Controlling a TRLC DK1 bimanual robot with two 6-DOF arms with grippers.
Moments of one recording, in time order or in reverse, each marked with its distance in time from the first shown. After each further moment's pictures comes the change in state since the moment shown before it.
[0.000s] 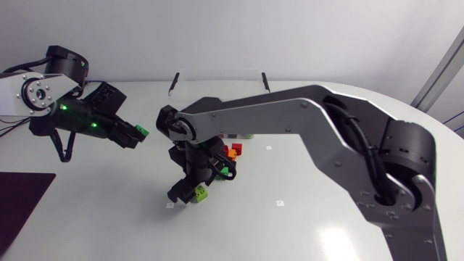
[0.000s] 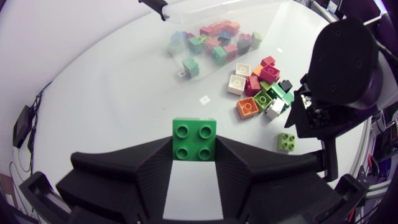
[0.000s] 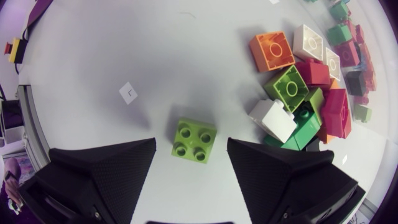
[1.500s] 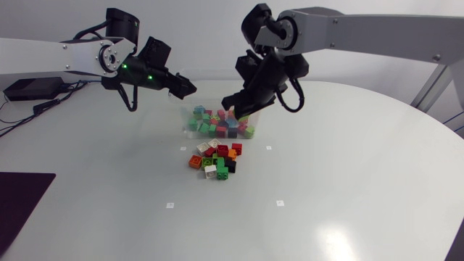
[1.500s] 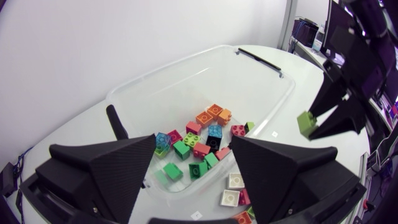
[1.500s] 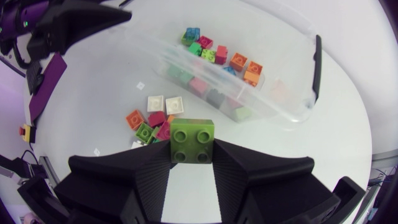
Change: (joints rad) left arm -0.154 0.399 0.463 0.248 0.127 -0.171; right arm -0.376 -0.306 0.001 0.069 -0.034 -0.003
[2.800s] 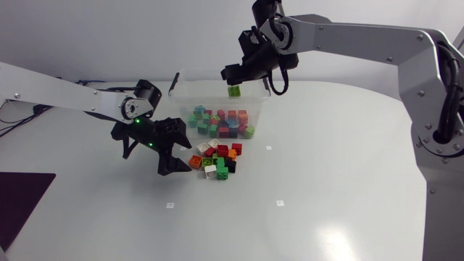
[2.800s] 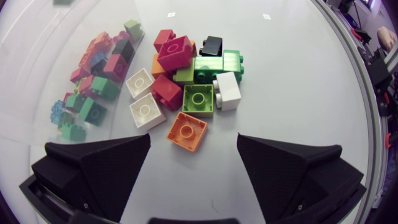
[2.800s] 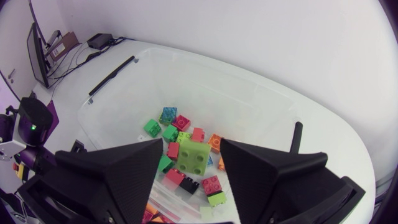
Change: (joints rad) left arm -0.041 0.076 -0.266 -0.240 0.085 0.874; right arm -0.093 0.184 0.200 0.336 -0.058 -0.015
